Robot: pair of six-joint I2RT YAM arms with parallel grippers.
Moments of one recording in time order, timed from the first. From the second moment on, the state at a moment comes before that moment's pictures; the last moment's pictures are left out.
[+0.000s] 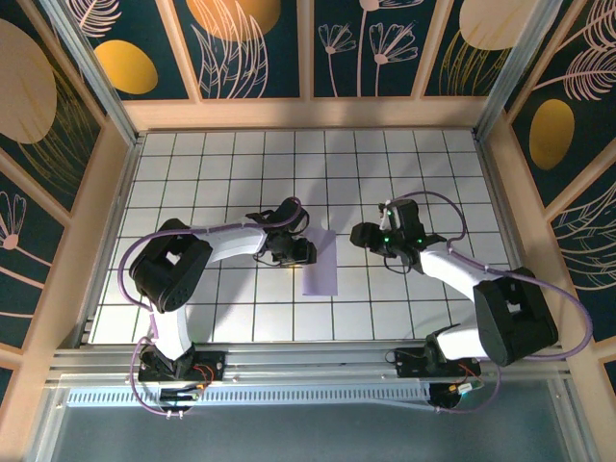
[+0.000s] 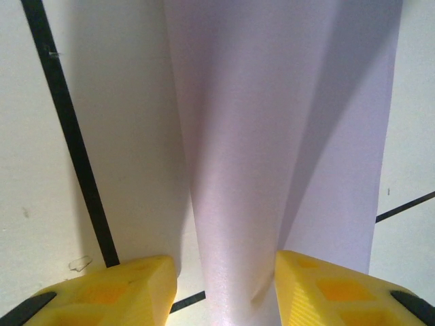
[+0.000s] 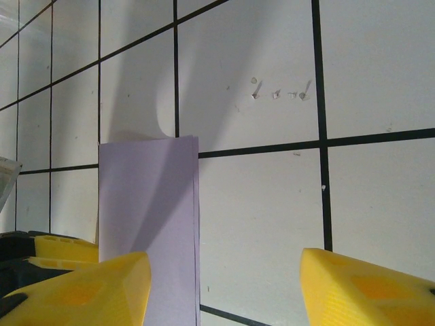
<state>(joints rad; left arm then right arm) -0.72 1.87 1.09 -0.40 0.27 -0.71 0.39 1.35 0.62 -0.08 -0.29 0.62</state>
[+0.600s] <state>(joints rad) -0.73 1.89 1.12 -0.44 0.25 -0.71 0.38 1.35 0.62 -0.08 -0.30 0.62</state>
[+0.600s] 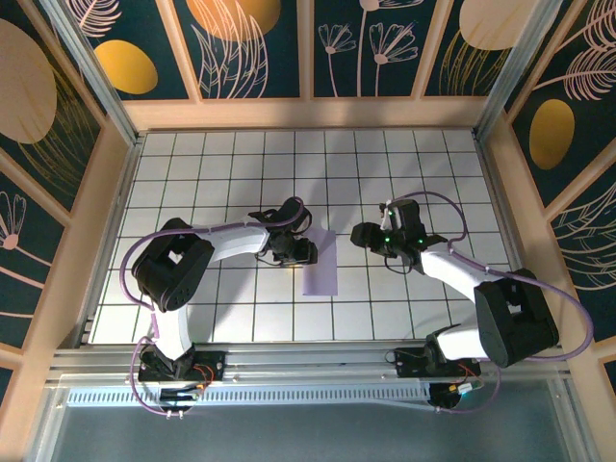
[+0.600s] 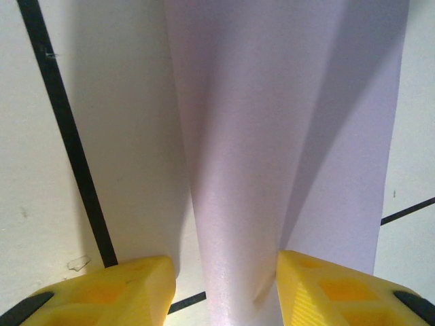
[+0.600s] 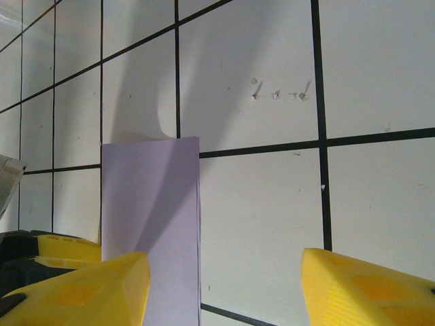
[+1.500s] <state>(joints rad) -0.74 1.89 1.14 -0.46 0.22 -0.70 0.38 1.35 0.61 -0.08 -0.32 0.62</state>
